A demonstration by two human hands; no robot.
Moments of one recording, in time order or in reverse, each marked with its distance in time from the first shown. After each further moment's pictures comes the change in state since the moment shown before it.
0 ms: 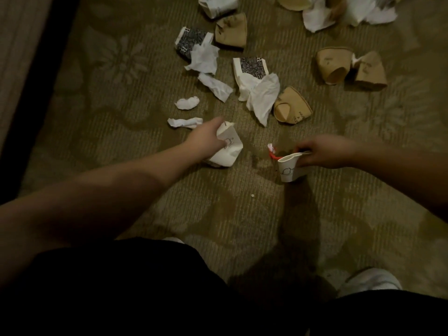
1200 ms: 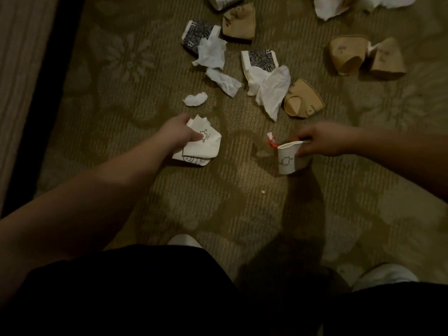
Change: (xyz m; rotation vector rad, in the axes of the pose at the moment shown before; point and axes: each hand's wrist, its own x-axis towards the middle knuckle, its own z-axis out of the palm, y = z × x) left_hand -0.001 -0.061 -0.047 -0.360 -0.024 -0.381; right_hand 0.019 -0.018 -0.008 0.086 0.004 -0.015
